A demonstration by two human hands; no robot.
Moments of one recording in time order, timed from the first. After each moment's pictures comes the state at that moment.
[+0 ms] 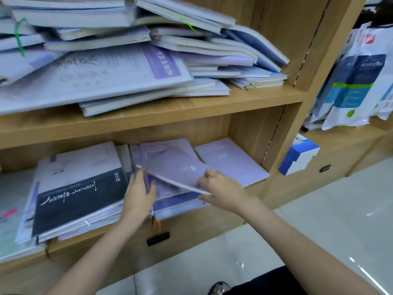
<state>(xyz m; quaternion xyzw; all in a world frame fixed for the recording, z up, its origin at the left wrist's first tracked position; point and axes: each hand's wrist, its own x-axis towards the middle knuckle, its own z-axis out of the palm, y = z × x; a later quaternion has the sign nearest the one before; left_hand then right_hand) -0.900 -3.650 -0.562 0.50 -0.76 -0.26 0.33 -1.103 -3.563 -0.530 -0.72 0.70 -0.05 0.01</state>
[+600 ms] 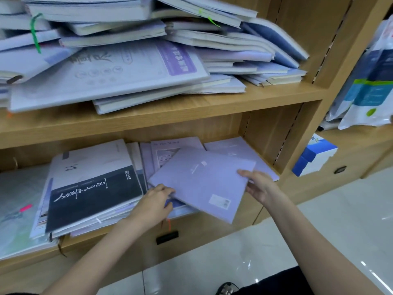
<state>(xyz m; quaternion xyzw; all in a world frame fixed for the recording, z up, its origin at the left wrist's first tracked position) -0.892 -3.654 -0.569 0.40 -0.90 -0.16 0.05 -1.151 -3.566 -0.548 -0.11 0.61 -0.65 0.44</state>
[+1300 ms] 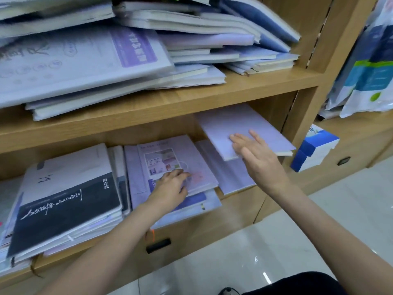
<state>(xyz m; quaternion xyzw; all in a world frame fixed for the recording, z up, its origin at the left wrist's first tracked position) -0.981 -3.675 -0.571 0.38 -0.91 -0.16 0.05 -1.203 -3.575 -0.542 -0.71 0.52 -0.32 -0.36</state>
